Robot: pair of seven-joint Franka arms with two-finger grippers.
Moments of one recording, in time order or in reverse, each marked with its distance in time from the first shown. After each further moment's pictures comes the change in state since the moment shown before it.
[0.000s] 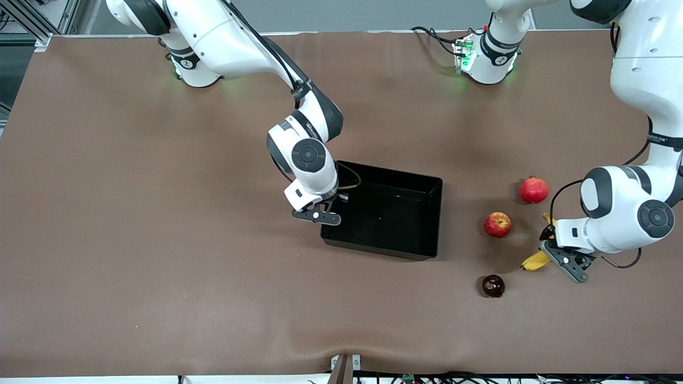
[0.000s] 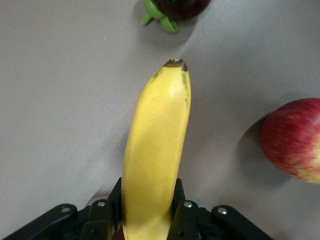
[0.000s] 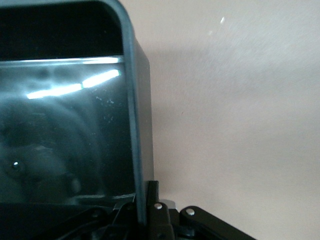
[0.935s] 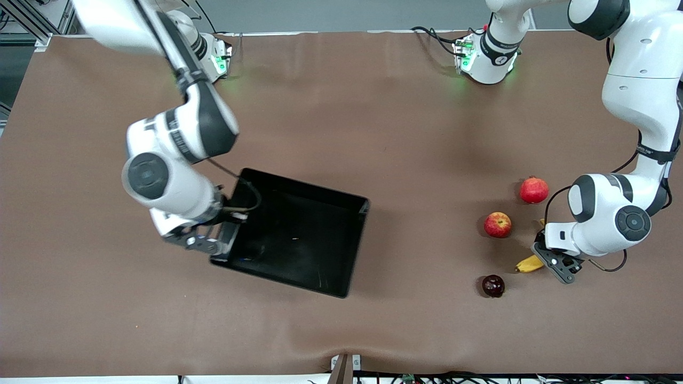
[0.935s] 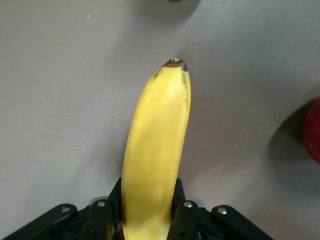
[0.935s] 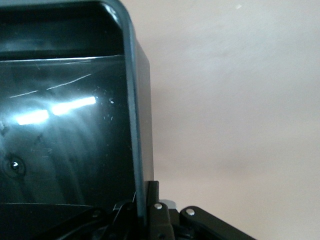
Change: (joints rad) left arm 0.002 0.067 0.001 -0.006 0.084 0.092 0.011; right arm -0.374 -0.229 -0.024 -0.026 -0.003 -0.307 -0.350
